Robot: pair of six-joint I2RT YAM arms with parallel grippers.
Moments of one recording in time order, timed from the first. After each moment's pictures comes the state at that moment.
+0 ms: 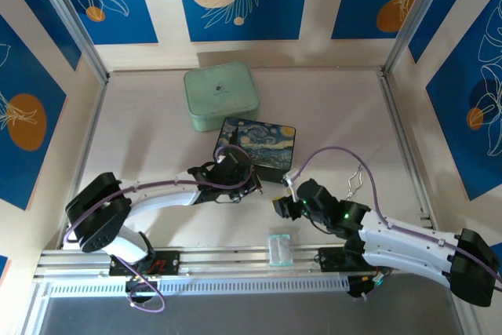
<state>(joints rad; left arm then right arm) -0.96 1.51 0.83 -0.15 0.02 -1.31 0.99 0.80 0.29 -0.19 0.17 0.33</state>
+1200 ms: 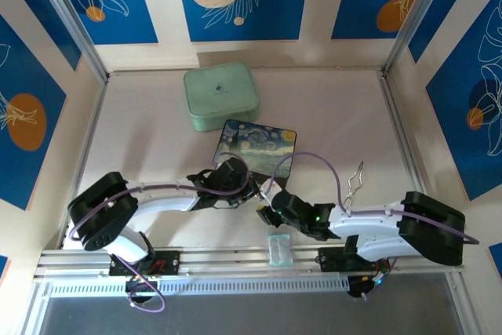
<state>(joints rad) -0.97 1.53 0.71 0.02 0.08 -1.37 1.15 1.22 0.32 0.14 0.29 0.24</state>
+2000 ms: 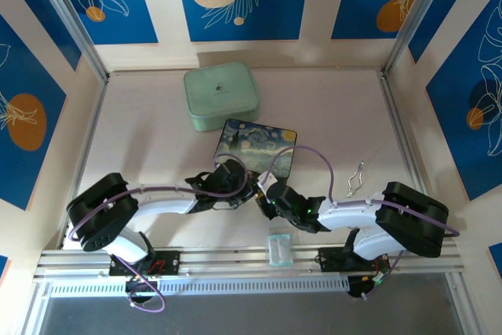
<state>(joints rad) -0.97 1.52 0.65 0.13 0.08 -1.40 1.05 1.36 0.37 0.24 0.21 0.29</state>
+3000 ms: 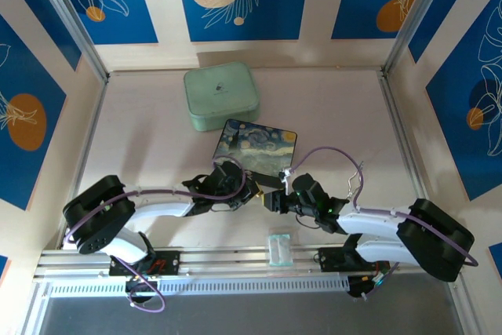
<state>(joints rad) -0.98 1.49 0.61 0.19 0.10 -1.43 0.84 1.16 0.21 0.34 -0.12 0.64</state>
